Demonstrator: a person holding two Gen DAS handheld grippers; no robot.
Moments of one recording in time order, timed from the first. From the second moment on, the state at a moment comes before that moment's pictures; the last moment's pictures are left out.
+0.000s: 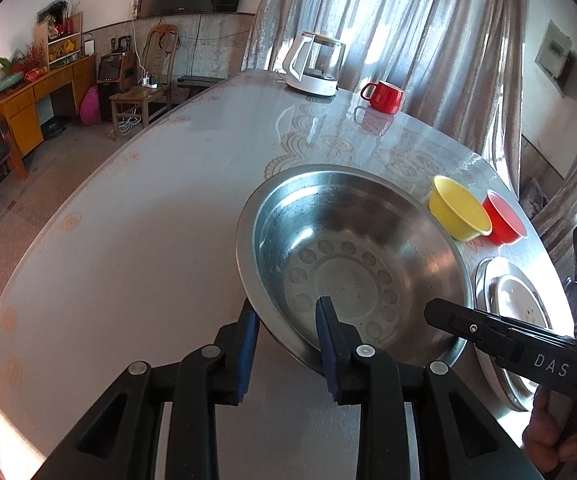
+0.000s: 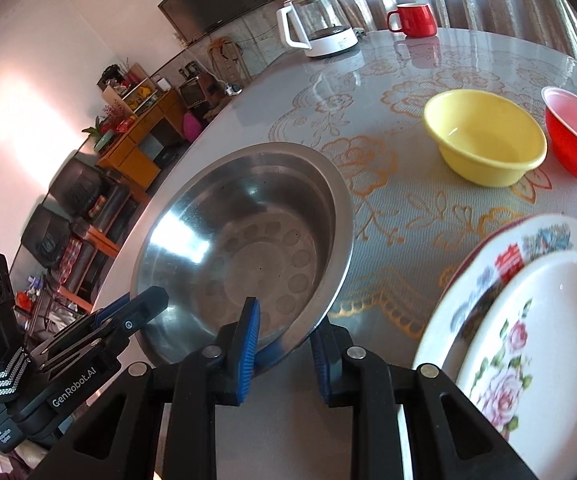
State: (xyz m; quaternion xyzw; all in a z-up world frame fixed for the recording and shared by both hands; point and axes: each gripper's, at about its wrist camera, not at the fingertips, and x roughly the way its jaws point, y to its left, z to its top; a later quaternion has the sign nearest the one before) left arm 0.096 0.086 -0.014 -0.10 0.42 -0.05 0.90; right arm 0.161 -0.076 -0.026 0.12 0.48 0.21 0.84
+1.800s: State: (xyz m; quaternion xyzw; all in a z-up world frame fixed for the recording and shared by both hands) left arm 0.138 -0.001 0.041 -0.02 0.39 -0.10 0.91; right arm 0.169 -0.238 -0.005 0.27 0.39 0.09 0.88
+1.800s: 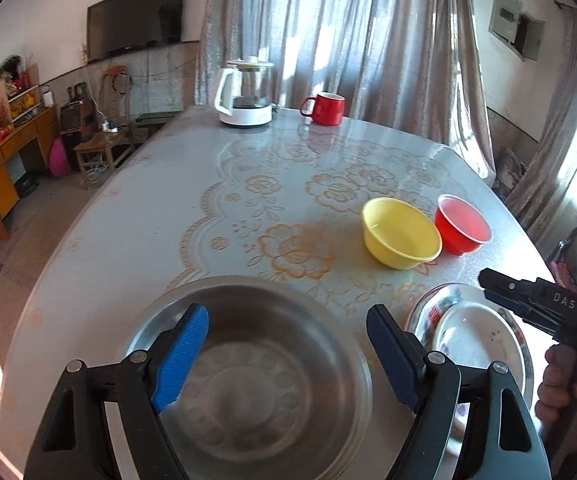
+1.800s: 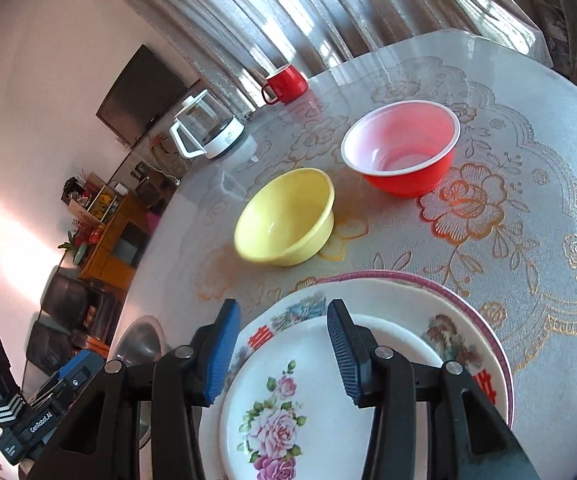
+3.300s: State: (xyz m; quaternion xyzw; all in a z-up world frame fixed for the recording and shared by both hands) left arm 0.257 -0.120 0.008 -0.03 0.46 -0.22 0.86; right arm 0.255 -0.244 -0.020 0.23 0.42 0.06 0.87
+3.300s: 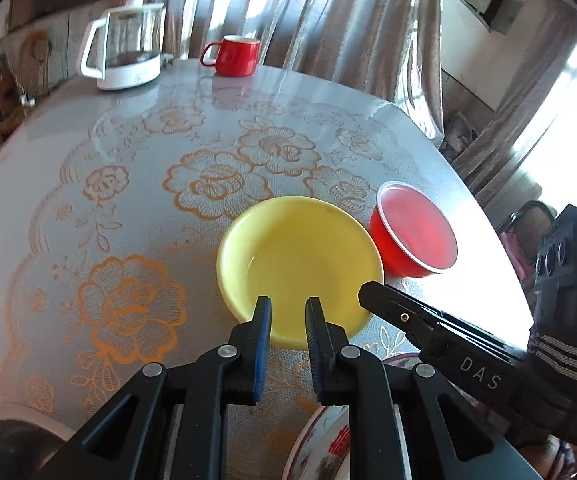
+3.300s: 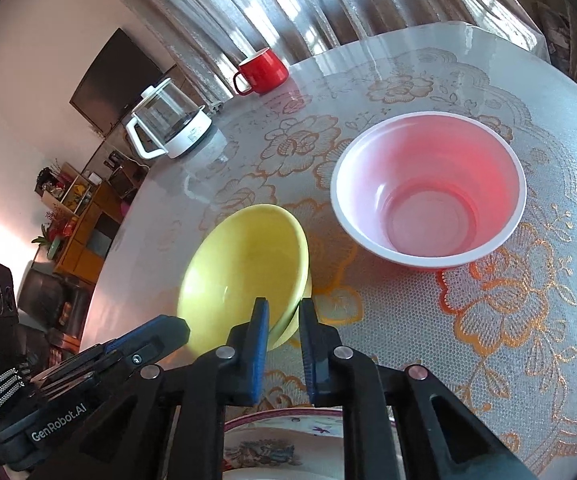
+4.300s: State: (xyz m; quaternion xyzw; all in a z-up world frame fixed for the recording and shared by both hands) left arm 0.249 -0.104 0.004 -0.04 0.48 -0.20 0.85; right arm 0.241 -0.244 -0.017 0.23 0.42 0.06 0.87
